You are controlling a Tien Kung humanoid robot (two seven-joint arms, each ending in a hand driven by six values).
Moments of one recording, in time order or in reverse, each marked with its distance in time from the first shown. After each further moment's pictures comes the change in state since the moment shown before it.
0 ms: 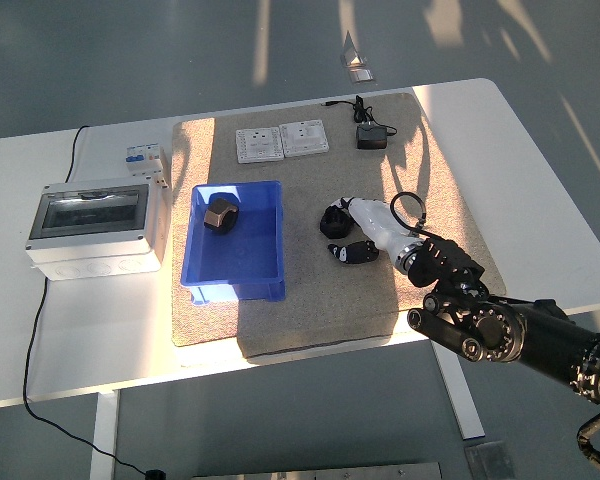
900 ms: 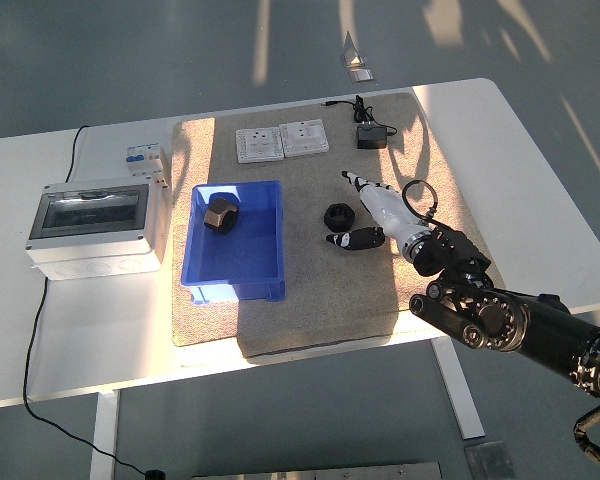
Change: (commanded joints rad) left arm 0.004 -0.003 0.012 0.000 -0.021 0.002 -0.002; right arm 0.015 0.000 0.032 -0.024 0.066 -0.021 0.010
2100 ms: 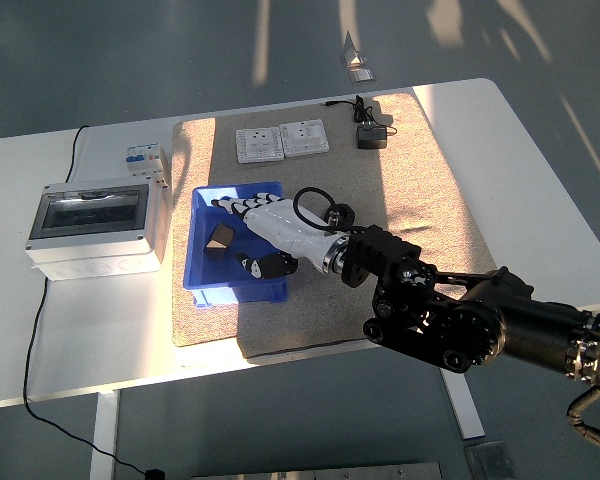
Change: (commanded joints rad) left arm 0.002 -0.003 0.004 0.000 -0.017 -0.003 0.010; right arm 0.085 0.000 -0.097 0.361 -0.258 0.149 -0.068
